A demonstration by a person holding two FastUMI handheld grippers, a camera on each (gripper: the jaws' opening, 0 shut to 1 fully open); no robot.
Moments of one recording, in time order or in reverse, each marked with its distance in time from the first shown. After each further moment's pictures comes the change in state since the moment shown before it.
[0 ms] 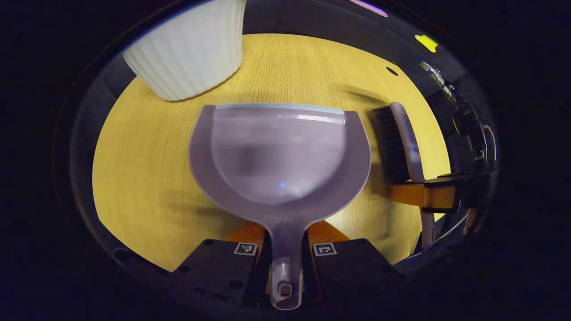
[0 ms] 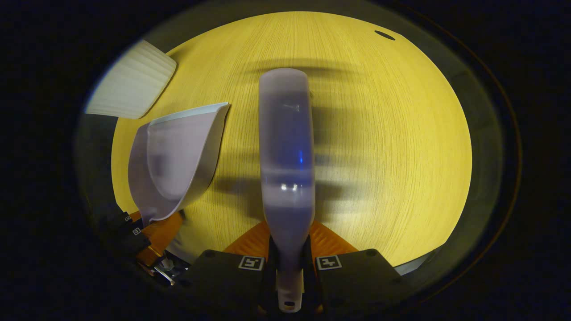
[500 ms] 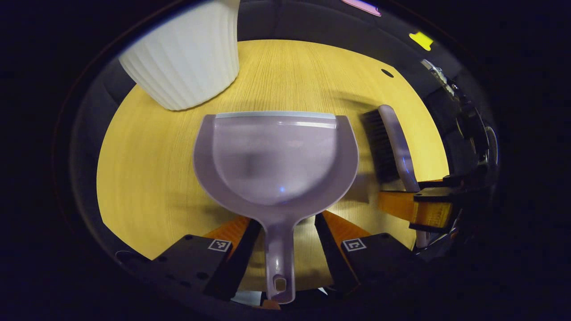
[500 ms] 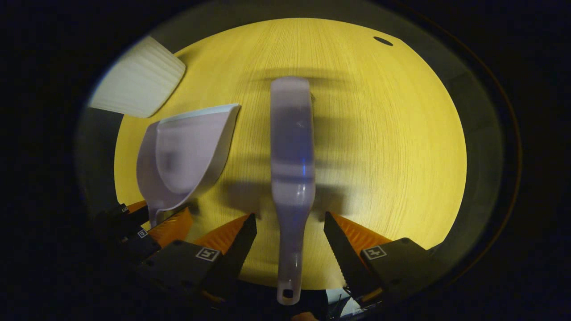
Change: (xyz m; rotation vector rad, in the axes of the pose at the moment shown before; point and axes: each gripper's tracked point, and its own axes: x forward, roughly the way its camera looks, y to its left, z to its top) left arm -0.020 -0.008 0.002 0.031 -0.050 0.028; right arm -0.032 0.007 -0.007 -0.004 -0.097 0.018
